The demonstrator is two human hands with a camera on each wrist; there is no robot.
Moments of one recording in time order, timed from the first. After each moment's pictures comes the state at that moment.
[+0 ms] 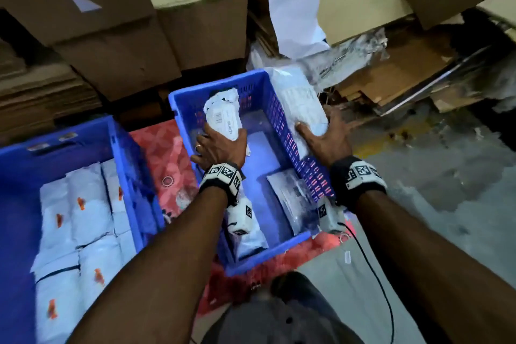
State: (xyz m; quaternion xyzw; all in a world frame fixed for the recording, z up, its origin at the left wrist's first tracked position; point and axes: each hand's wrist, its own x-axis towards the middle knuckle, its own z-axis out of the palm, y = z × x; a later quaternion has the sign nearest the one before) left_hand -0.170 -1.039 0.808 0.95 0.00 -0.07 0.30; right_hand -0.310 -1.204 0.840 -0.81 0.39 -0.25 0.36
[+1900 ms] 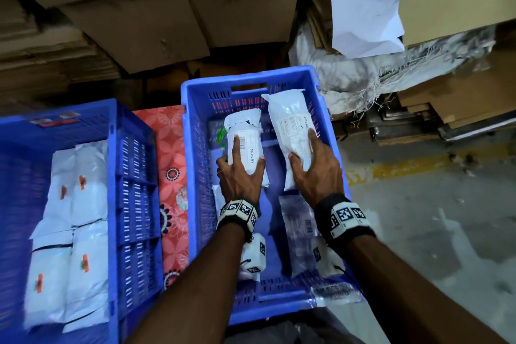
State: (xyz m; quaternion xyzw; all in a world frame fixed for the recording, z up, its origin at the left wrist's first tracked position) left_hand -0.172 -1.071 0.716 0.93 0.02 -0.09 0.35; right_hand -0.240 -1.215 0.770 -0.88 0.30 -0.09 0.35
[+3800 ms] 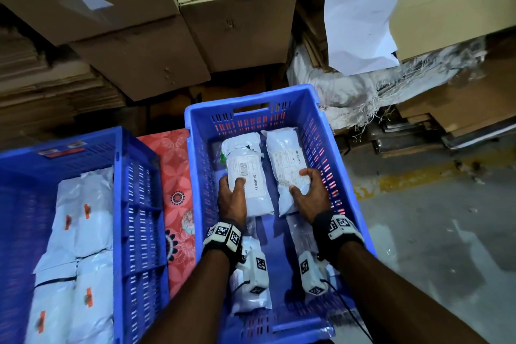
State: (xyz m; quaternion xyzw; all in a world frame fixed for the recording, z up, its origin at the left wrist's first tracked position) left_hand -0.149 -1.047 0.709 0.76 0.18 -0.21 0.59; right_hand -0.235 -1.203 0.690 -0.74 0.37 -0.08 0.56
